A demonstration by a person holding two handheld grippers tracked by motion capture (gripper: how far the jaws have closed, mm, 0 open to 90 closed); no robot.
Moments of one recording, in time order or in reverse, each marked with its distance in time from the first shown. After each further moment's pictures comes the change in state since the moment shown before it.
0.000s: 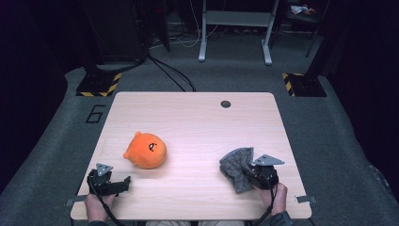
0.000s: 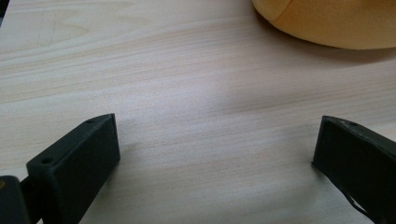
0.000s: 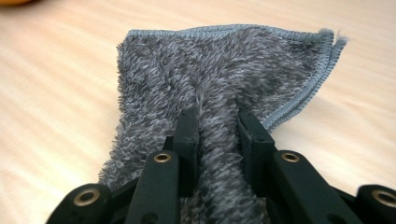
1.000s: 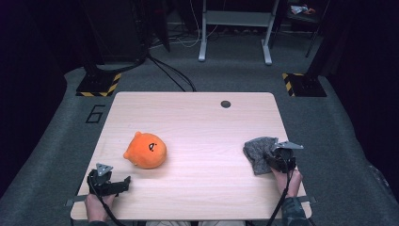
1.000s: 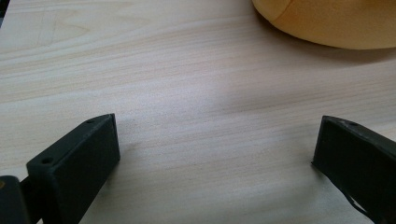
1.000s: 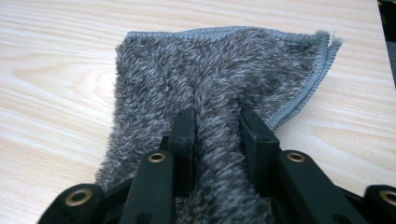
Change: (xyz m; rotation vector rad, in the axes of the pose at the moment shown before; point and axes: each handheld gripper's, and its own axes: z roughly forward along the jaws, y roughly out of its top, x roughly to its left) left arm 0.000 0.000 0.000 0.000 0.002 -0.001; right arm -0.090 -0.002 0.019 0.027 -0.197 0.191
